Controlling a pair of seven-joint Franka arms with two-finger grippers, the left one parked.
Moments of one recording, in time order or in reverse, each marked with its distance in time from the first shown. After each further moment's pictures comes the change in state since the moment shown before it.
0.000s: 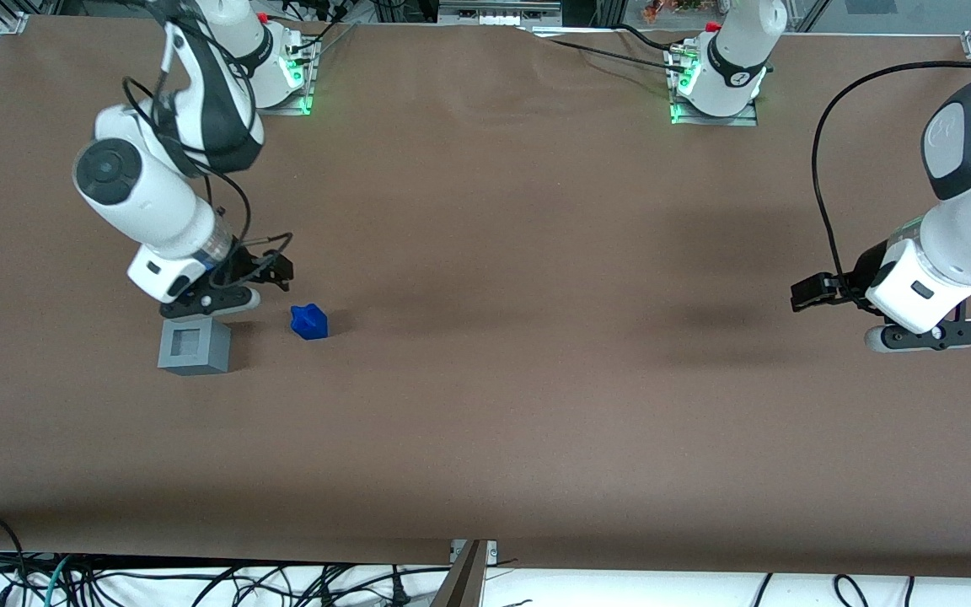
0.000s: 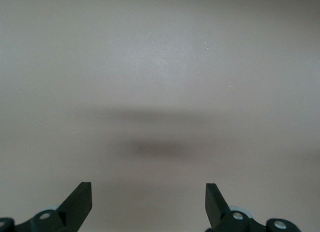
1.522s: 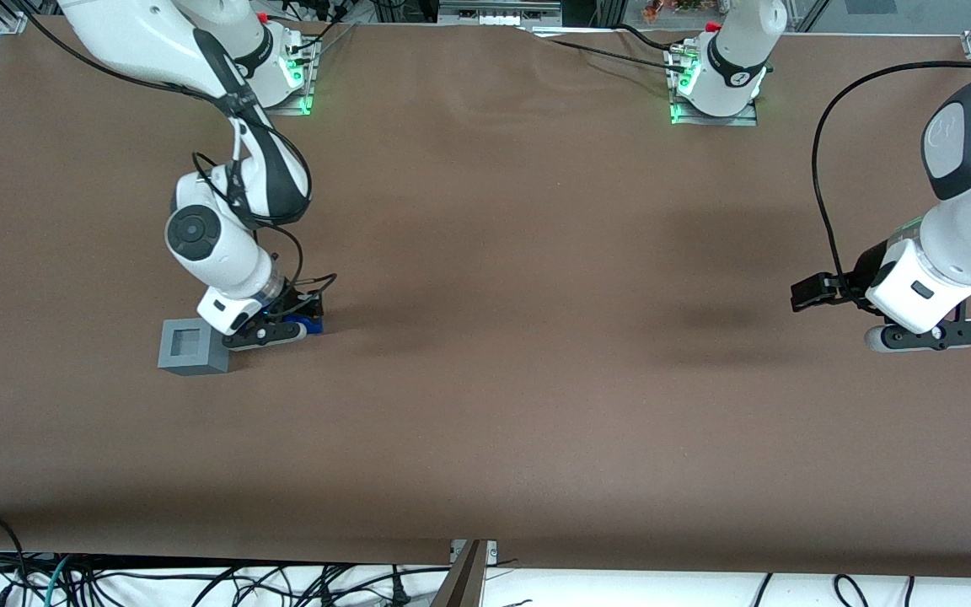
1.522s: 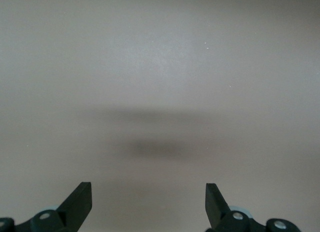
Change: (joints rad) arm 0.037 0.167 -0.032 0.030 0.001 0.103 0.011
